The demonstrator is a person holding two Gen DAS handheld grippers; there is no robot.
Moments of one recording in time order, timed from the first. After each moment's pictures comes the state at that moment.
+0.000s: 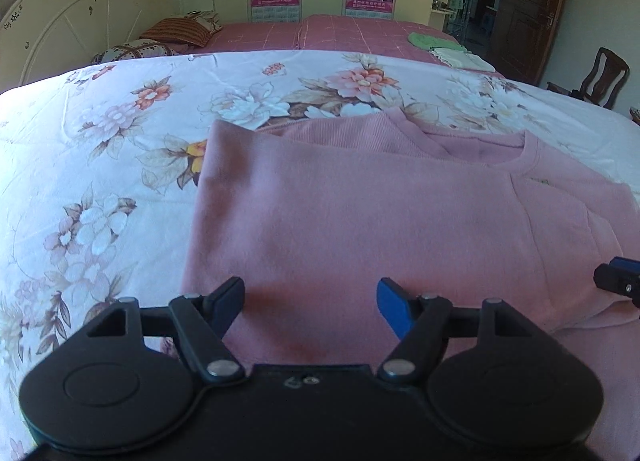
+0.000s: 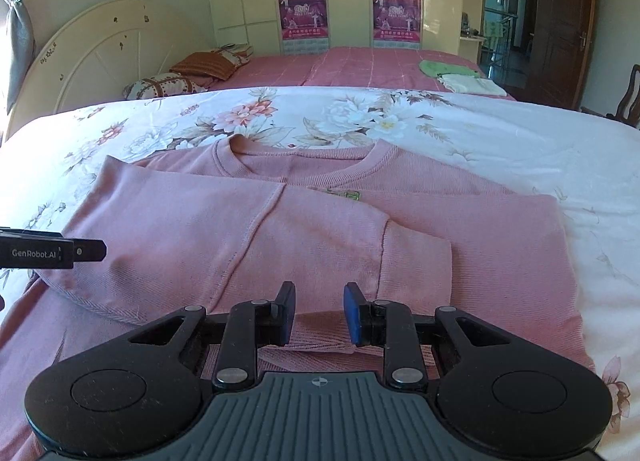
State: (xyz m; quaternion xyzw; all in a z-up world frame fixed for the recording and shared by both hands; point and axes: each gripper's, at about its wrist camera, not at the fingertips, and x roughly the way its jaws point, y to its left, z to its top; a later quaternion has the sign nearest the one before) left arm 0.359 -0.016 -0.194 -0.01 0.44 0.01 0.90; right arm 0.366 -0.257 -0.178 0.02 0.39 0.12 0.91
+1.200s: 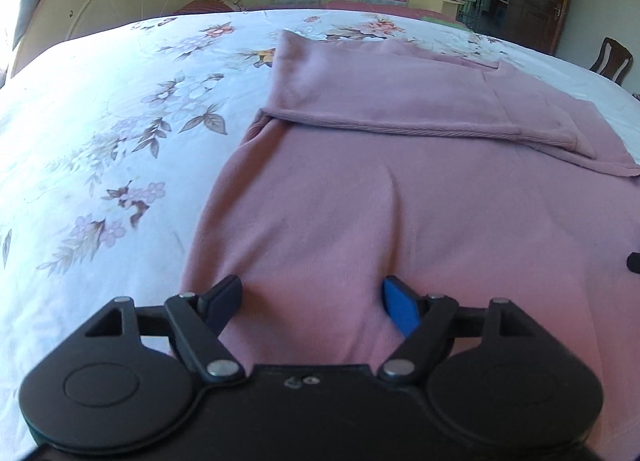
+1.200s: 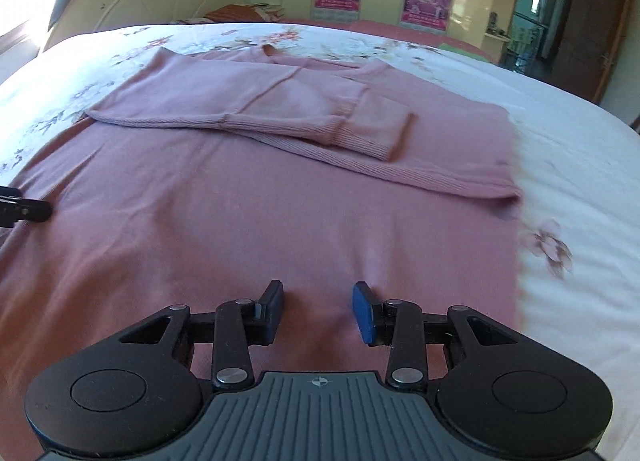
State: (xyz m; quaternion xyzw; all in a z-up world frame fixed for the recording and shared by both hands) left arm 0.179 0.009 -0.205 -0.01 0.45 0.04 0.89; right arm 0.215 -0.312 -0.203 -0.05 0.42 0.12 0.90
